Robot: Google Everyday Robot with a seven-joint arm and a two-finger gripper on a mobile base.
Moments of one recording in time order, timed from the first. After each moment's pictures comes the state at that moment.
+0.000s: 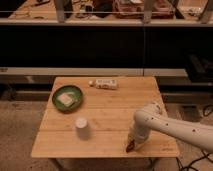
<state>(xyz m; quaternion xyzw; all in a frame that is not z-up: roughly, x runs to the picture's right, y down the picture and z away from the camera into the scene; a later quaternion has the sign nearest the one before) 0.154 0.281 0.776 -0.35 -0.15 -0.23 0.90</state>
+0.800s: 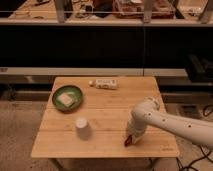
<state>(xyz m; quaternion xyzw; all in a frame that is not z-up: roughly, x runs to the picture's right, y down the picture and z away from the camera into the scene) 0.140 0.249 0.798 -0.31 -0.16 -0.26 0.90</state>
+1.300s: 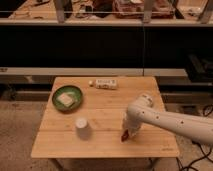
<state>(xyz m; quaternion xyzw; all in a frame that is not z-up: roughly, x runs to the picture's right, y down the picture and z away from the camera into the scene) 0.124 0.230 0.815 -0.28 -0.15 -0.28 0.90</state>
